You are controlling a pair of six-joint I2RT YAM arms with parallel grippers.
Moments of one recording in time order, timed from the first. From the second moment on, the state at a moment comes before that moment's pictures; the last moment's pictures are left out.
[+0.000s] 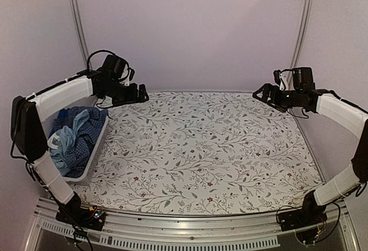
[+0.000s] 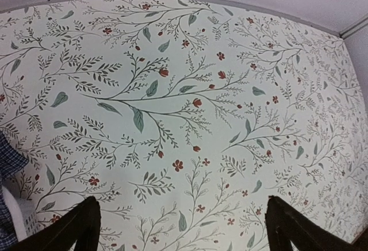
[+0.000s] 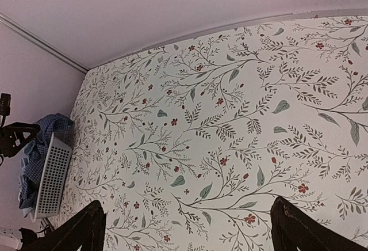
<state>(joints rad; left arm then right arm) -0.40 1.69 1.45 -0.61 0.04 -0.36 0.15 1.42 1.10 -0.29 -0.44 0.39</state>
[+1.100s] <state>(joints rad) 0.30 1.12 1.15 -1.18 -0.09 -0.78 0.16 1.46 1.10 -0.31 -0.64 0.38</state>
